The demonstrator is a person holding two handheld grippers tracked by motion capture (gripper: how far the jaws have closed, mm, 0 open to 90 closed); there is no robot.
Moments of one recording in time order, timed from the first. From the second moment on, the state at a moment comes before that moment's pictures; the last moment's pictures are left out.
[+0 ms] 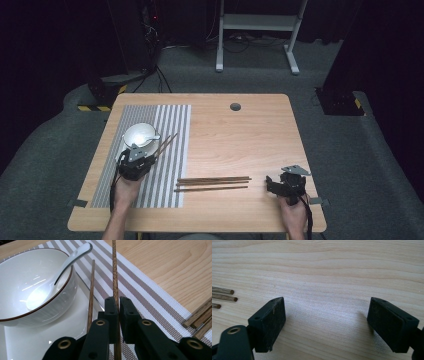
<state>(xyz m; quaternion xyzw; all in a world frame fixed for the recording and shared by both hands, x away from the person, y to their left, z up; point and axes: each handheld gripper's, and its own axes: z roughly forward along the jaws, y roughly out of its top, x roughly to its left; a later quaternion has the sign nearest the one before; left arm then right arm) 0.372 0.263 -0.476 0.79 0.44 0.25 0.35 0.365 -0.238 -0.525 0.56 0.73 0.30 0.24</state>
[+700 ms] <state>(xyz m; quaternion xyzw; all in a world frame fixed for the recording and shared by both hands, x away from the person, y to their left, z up) 0.375 0.269 -0.486 0.79 0.46 0.25 0.33 0.365 -0.239 -0.525 0.56 0.73 0.30 0.24</state>
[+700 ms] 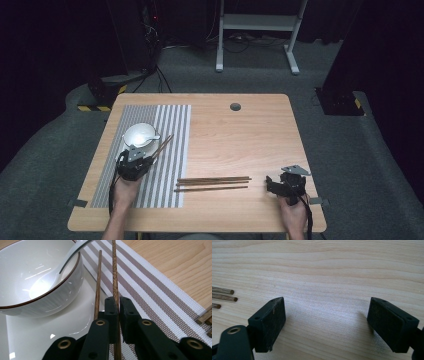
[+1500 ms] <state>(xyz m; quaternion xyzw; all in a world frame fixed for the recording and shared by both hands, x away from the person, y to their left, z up) 0.384 0.267 -0.495 0.79 0.46 0.26 0.31 0.365 -0.239 -0.525 0.56 0.73 0.30 0.24</state>
